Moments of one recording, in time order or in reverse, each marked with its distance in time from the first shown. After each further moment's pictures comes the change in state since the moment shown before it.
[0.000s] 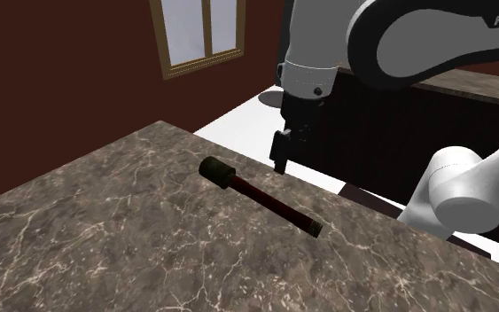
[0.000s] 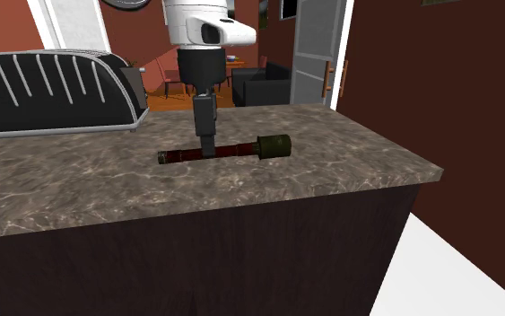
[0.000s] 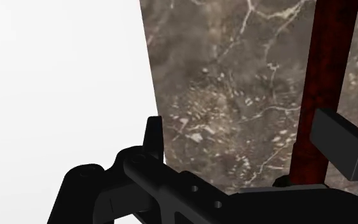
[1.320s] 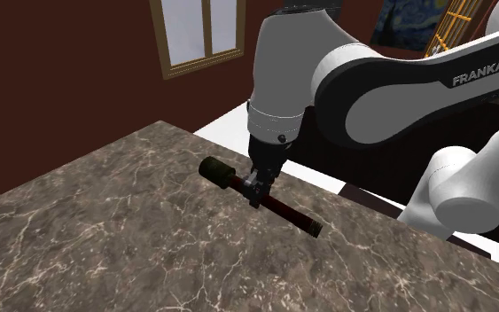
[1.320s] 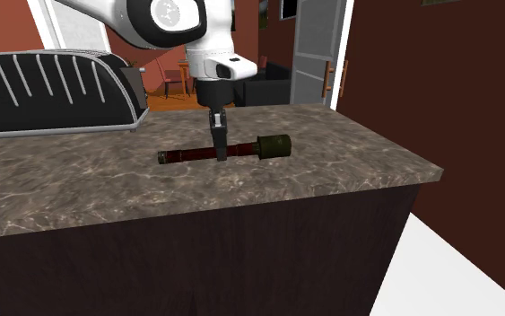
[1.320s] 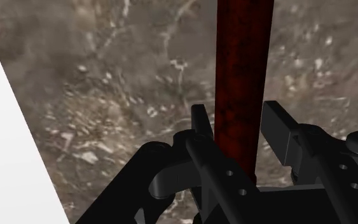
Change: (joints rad) arm 0.006 0.190 0.164 0.024 -0.005 0.217 0.137
